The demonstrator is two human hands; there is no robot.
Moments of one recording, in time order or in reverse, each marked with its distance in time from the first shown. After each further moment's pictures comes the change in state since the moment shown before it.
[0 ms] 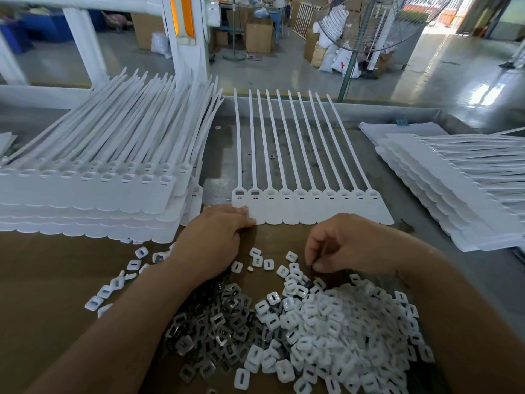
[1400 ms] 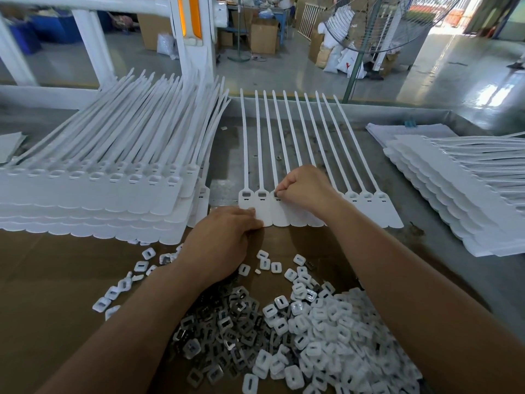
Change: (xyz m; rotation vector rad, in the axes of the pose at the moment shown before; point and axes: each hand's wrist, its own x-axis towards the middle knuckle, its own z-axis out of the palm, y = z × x) left_hand -0.001 0.000 -0.001 0.016 0.058 0.068; right_hand 0.119 -0.006 -0.008 -0.010 0.533 0.162
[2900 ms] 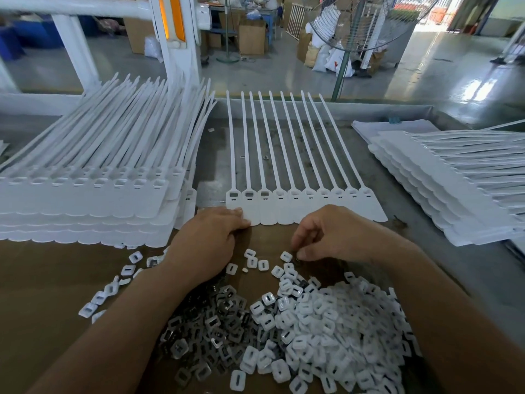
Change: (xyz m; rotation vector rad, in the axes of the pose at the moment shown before) left_hand 0.001 -0.001 0.002 -0.006 -0.034 -0.058; right_hand -0.093 0.028 -0.041 0.057 -0.385 -0.121
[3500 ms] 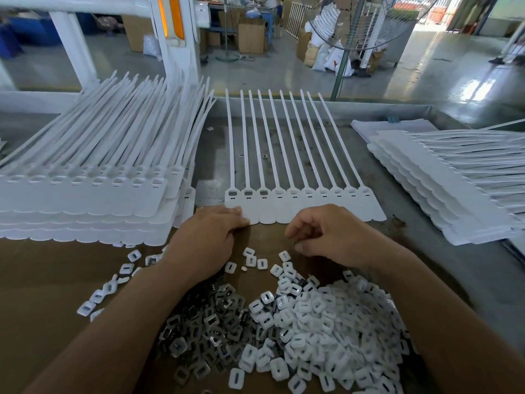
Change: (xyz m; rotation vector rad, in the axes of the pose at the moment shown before) left_hand -0.001 0.002 -0.001 -0.002 -0.016 -0.010; right_hand -0.004 0.000 0.008 0.050 0.131 -0.110
